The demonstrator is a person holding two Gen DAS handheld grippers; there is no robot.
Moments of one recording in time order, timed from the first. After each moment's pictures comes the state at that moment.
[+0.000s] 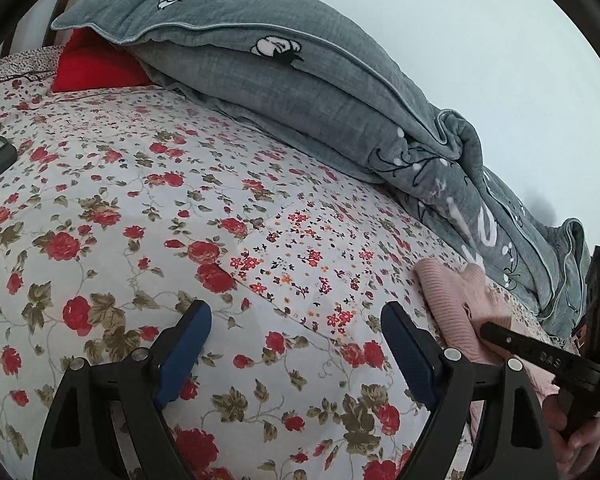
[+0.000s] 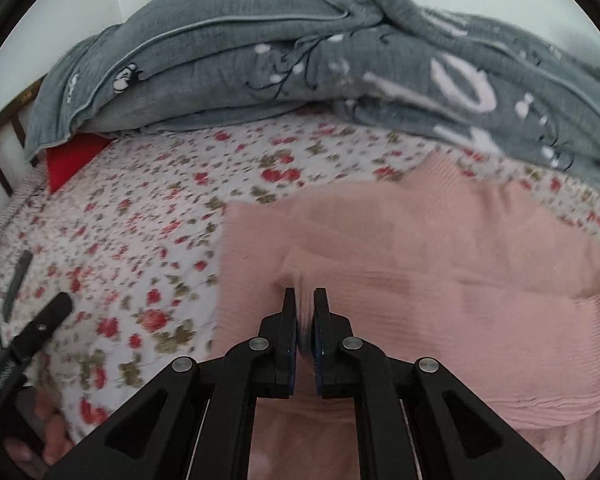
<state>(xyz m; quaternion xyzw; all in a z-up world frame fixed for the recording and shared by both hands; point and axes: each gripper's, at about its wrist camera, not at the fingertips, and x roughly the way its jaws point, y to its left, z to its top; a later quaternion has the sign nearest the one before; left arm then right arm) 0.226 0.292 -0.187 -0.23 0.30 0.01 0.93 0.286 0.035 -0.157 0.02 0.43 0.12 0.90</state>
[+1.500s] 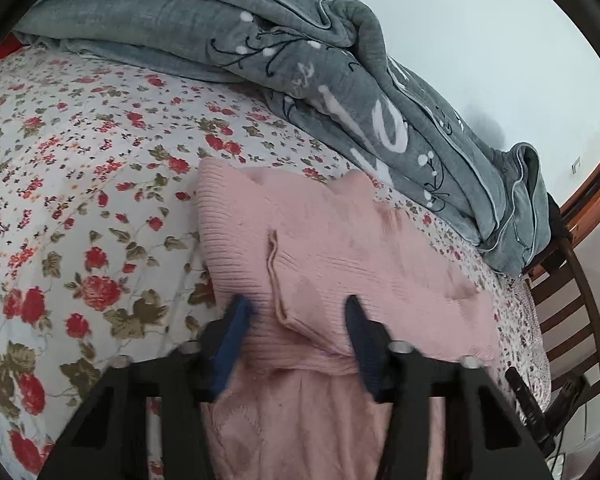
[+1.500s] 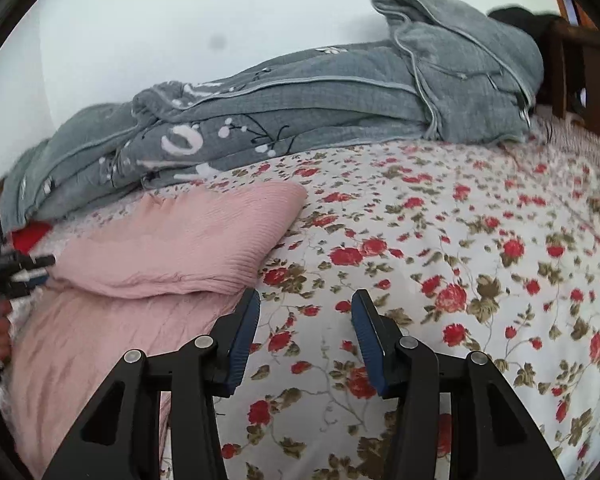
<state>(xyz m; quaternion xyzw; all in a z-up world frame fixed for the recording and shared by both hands) 0.281 0.122 -0.171 -0.22 0.42 -0.13 0.87 0.142 -0.318 -0.160 0.08 0.30 -0.01 0.95</state>
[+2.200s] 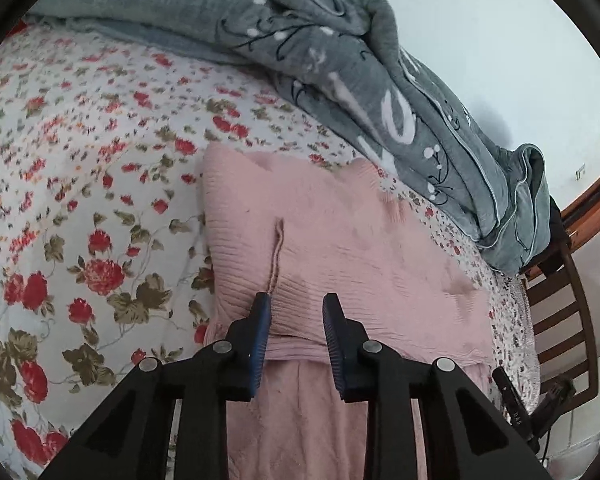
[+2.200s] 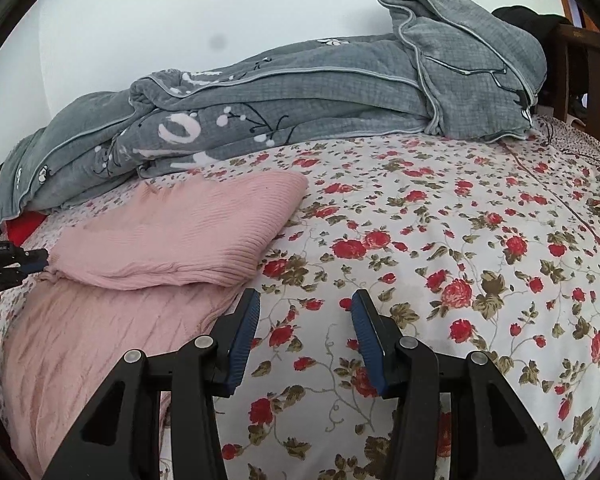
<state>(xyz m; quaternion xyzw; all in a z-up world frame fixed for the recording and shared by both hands) 0.285 0.131 -0.175 -0.25 0.45 -0.14 0.85 0.146 -0.317 -0.163 0.08 0.32 -0.01 0.94</state>
